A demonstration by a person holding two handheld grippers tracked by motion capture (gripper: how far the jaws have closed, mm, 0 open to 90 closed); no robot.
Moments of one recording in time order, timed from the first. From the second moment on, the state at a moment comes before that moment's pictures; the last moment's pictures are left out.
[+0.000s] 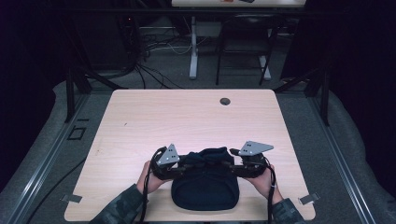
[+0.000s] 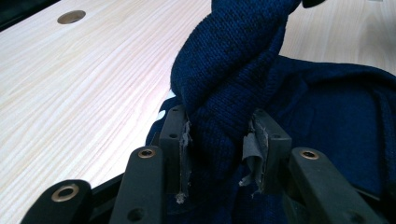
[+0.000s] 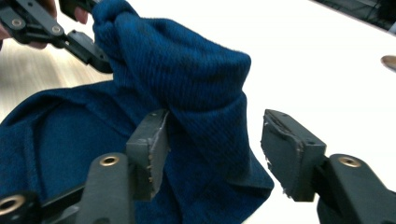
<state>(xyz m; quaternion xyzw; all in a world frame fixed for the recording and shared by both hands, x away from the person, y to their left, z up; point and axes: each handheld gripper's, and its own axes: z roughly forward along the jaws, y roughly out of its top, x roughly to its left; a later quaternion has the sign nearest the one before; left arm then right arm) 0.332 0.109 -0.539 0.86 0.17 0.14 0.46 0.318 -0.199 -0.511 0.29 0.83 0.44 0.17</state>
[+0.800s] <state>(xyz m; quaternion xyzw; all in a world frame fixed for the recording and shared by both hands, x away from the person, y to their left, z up) 0.312 0.106 -0.536 0.88 0.15 0.13 0.44 0.296 -0.202 -0.540 0.26 0.87 0.39 0.14</state>
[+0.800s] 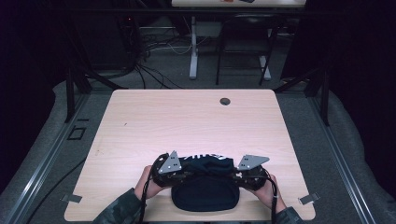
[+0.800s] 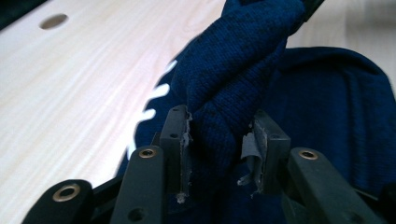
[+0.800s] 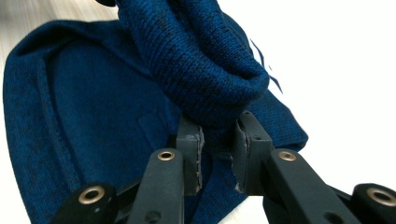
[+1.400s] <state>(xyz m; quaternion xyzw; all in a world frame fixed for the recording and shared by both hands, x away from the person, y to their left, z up) 0.297 0.132 -0.528 0.87 0.18 0.07 0.46 0.286 -0.202 -0.549 0.25 0.88 0.37 0.14</state>
